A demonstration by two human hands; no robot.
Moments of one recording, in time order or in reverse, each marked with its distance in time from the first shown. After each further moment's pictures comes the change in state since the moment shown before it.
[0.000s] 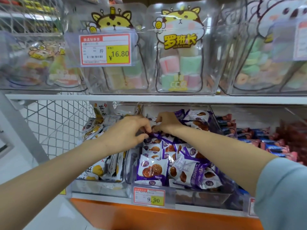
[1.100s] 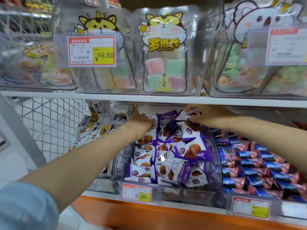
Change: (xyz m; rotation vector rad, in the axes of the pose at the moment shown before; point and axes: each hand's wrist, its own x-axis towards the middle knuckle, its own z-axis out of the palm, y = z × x) left_hand 0.077 0.002 0.051 0.687 -0.320 -0.022; right_hand -0.077 0.042 -0.121 -0.339 0.019 -0.078
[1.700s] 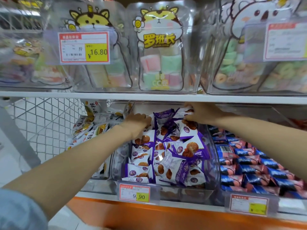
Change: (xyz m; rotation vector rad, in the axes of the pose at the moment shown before) left_hand -0.001 -0.002 0.011 -0.200 0.033 -0.045; right_hand 0.027 0.018 0.019 -0.066 0.052 0.030
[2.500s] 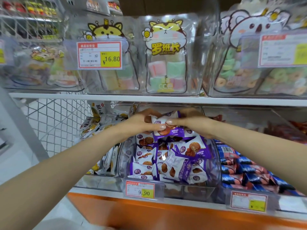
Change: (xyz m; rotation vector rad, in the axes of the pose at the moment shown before) left_hand -0.054 0.007 -0.044 -1.369 0.015 -0.056; right_hand -0.034 -0.056 0.001 0.744 -0.167 -0.003
